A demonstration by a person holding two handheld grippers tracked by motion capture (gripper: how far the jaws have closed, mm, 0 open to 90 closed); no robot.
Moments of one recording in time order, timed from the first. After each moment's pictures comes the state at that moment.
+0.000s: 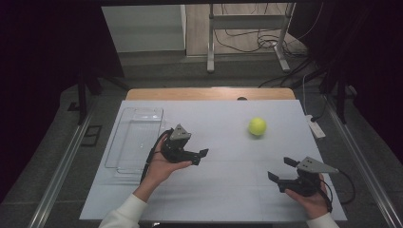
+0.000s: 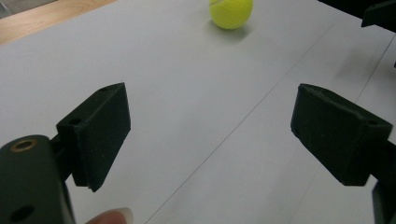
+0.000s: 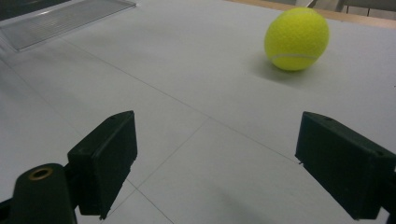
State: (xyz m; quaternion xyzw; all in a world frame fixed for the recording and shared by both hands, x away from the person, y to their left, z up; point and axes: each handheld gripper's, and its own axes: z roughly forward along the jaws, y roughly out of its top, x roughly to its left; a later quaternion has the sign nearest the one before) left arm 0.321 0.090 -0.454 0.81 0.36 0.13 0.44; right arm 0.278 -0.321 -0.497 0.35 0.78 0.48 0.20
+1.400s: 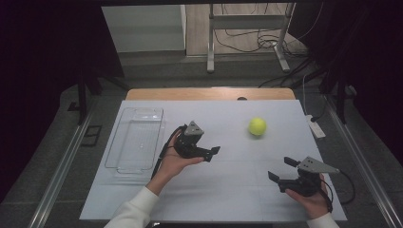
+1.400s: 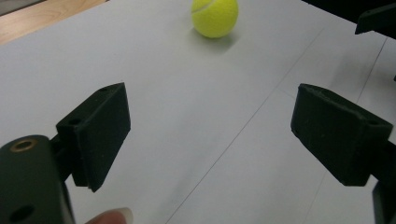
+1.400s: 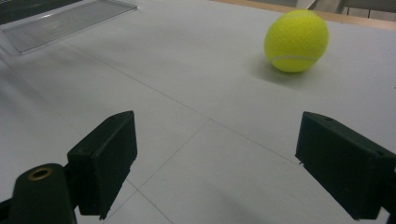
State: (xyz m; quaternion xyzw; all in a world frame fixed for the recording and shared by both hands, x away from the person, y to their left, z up) left arm 0.341 0.056 -0.456 0.82 0.34 0.11 0.44; right arm 0.277 -0.322 -0.497 0.35 0.77 0.49 0.20
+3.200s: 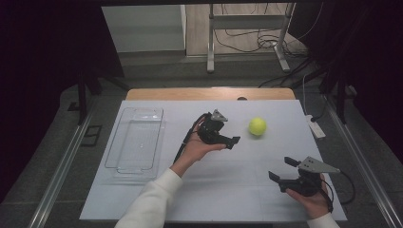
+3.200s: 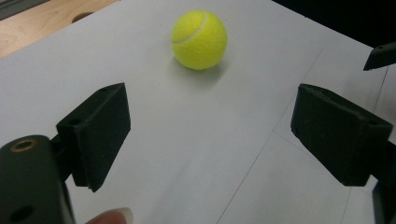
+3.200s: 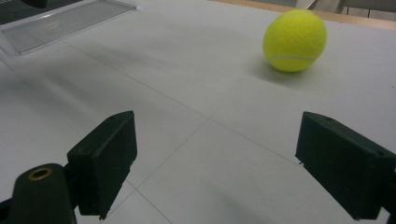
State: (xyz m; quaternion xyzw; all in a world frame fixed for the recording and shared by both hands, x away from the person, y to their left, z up) left arm 0.387 -0.003 -0.447 0.83 0.33 0.09 0.43; right arm 0.278 -0.323 -0.497 0.36 0.77 0.48 0.20
